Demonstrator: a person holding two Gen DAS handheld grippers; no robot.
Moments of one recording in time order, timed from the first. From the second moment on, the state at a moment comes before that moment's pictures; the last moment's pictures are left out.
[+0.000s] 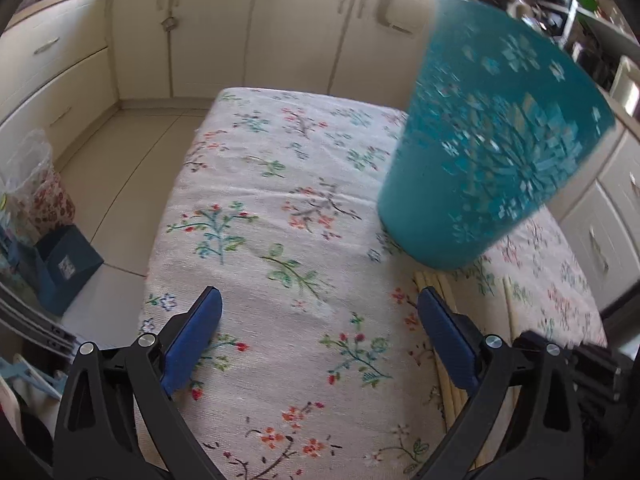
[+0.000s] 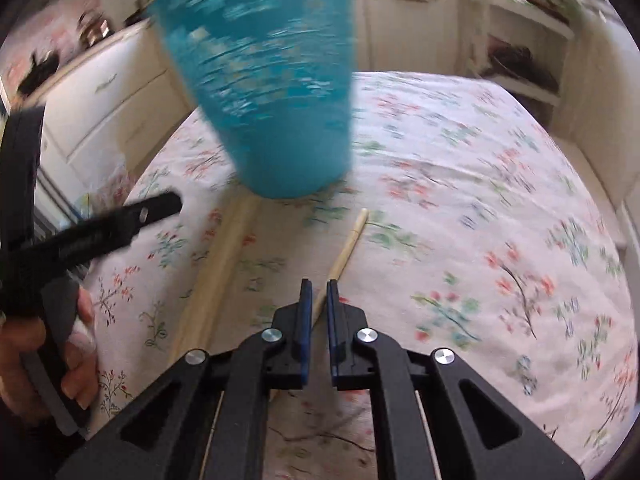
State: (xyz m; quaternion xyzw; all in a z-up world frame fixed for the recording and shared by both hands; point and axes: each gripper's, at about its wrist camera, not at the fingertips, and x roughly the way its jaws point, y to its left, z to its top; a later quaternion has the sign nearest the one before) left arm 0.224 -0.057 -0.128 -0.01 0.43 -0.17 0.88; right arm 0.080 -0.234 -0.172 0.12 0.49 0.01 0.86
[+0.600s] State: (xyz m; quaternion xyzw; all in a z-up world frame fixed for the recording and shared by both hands) left arm 0.205 -0.096 -0.133 0.09 0.45 -0.15 0.87; right arm 0.080 -0.248 -0.173 0.17 0.49 0.02 0.86
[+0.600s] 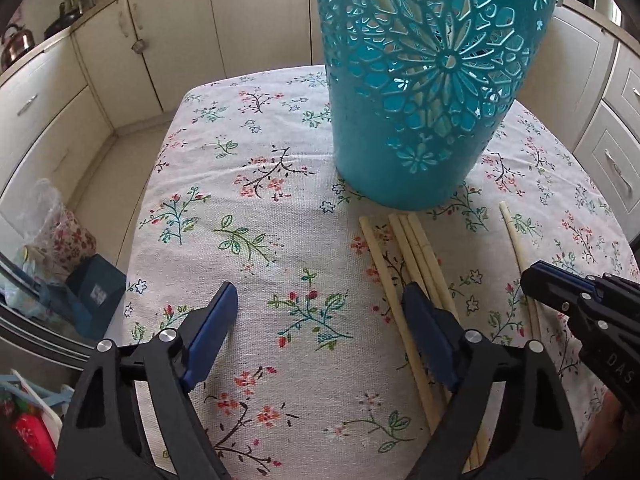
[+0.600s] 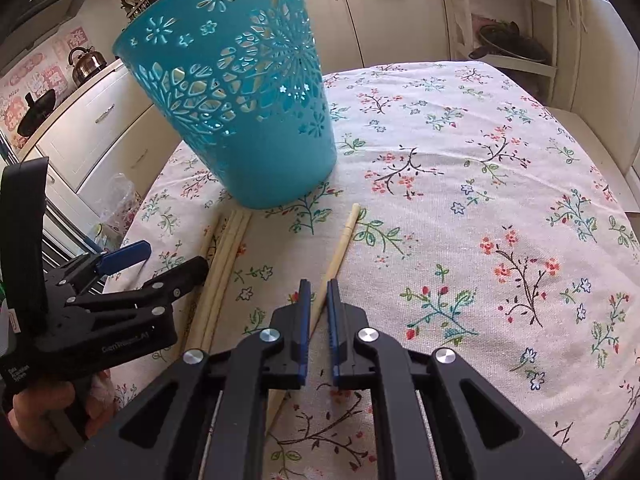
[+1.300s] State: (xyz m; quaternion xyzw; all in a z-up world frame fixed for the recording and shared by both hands) left arm 0.219 -0.104 -0.127 0.05 0.49 -0.21 0.84; right arm 0.092 -0.234 -0.175 0.11 0.49 0.03 0.87
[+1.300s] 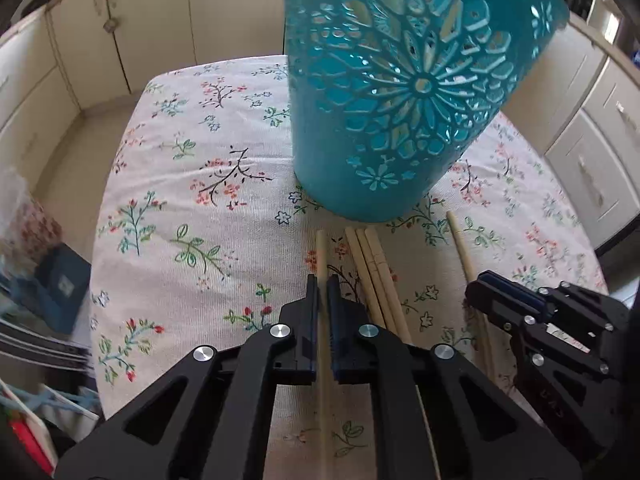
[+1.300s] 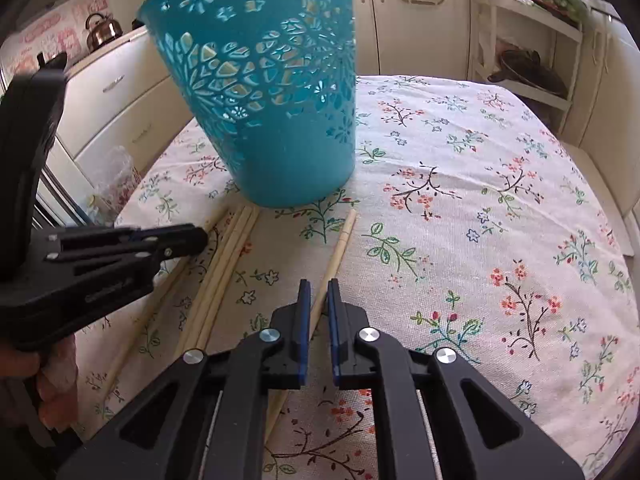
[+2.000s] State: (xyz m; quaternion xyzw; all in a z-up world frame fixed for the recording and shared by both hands) left arm 0.246 -0.078 0.083 -0.16 0.19 -0.30 0.92; right arm 0.091 -0.240 -0.175 0.13 0.48 0.04 0.87
